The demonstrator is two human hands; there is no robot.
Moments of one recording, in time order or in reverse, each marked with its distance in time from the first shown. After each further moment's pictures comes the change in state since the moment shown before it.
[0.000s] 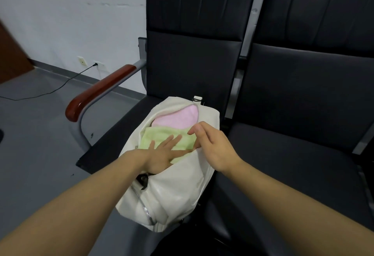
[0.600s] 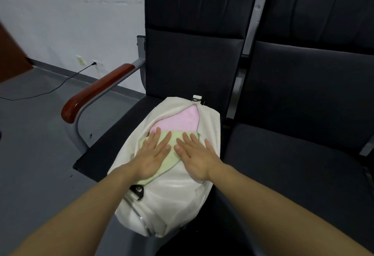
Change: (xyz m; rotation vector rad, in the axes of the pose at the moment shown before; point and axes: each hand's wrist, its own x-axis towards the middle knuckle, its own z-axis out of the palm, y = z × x) left_hand 0.016 -0.037 0.034 -0.452 0.371 -0.178; right_hand 0.030 0.034 0.050 -0.532 -0.403 0.106
